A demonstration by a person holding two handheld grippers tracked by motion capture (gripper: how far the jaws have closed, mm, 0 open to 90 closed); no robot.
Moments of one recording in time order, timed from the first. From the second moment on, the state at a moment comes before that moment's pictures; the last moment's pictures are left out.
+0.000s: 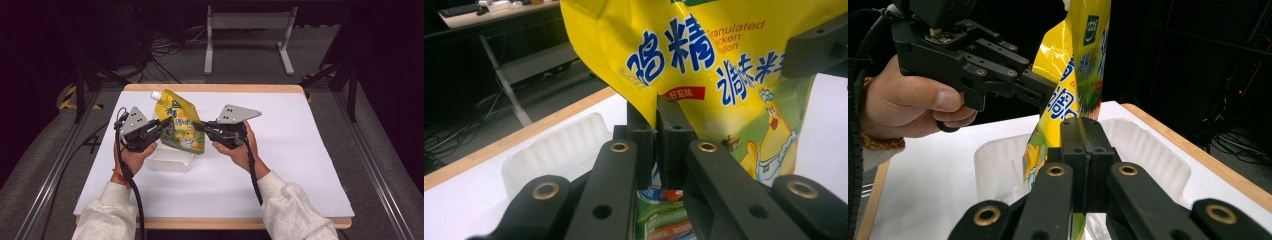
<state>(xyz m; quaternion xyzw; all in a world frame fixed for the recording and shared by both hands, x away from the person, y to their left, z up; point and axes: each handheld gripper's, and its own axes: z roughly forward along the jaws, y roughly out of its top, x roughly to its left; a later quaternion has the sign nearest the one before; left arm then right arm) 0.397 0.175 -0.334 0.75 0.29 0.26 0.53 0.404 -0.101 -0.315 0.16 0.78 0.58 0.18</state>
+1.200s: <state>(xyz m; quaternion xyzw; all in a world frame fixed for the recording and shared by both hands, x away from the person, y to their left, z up) 0.413 0.208 -0.363 0.74 0.31 0.27 0.54 0.429 -0.064 -0.346 0.16 0.77 0.59 0.18</state>
